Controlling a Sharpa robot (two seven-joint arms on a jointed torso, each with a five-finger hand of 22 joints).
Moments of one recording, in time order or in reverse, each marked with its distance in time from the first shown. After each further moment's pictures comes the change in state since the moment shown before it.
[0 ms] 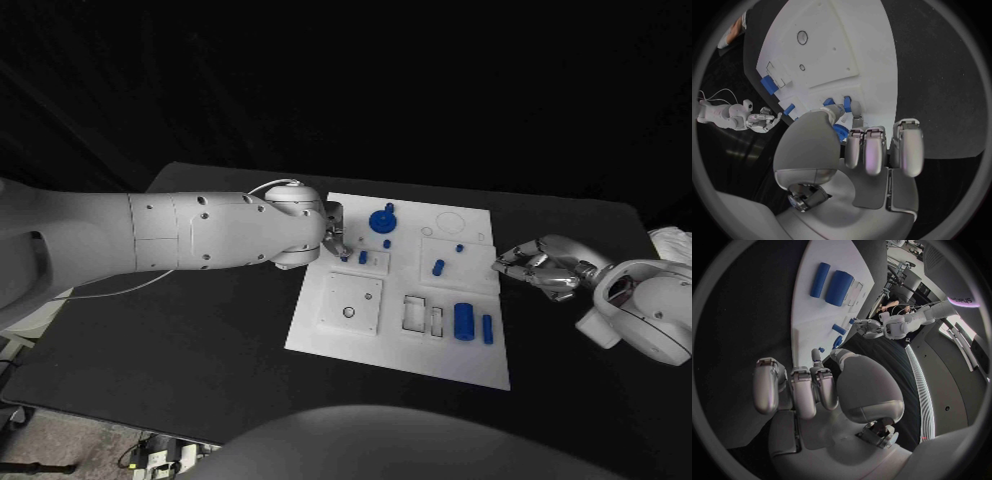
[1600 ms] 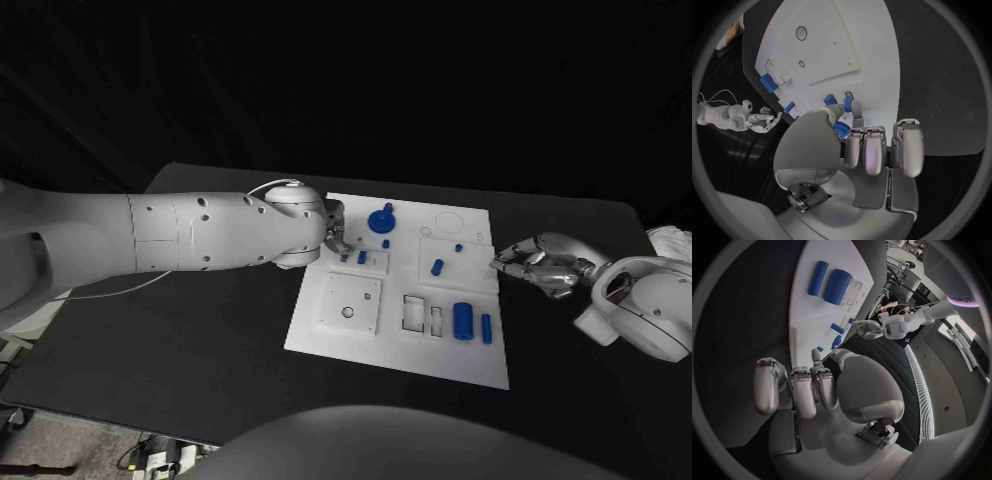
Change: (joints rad) left arm 0.000 0.007 0.001 0.000 -0.019 -0.024 0.001; left_hand 0.002 0.002 -0.008 0.008 0.003 -0.003 0.003 0.003 0.001 0.000 0.000 0.000 0.000 0.000 0.000 0.000 0.001 0.000 0.000 0.000 0.006 0.000; right arm 0.006 0.000 0.000 0.003 -0.001 0.000 0.000; right_hand 0.000 0.000 -0.003 0.003 -0.004 0.000 0.000 0.000 0.000 0.000 0.000 0.000 0.000 0.000 0.000 0.000 0.000 0.000 0.003 -0.004 0.004 0.000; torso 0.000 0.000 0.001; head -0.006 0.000
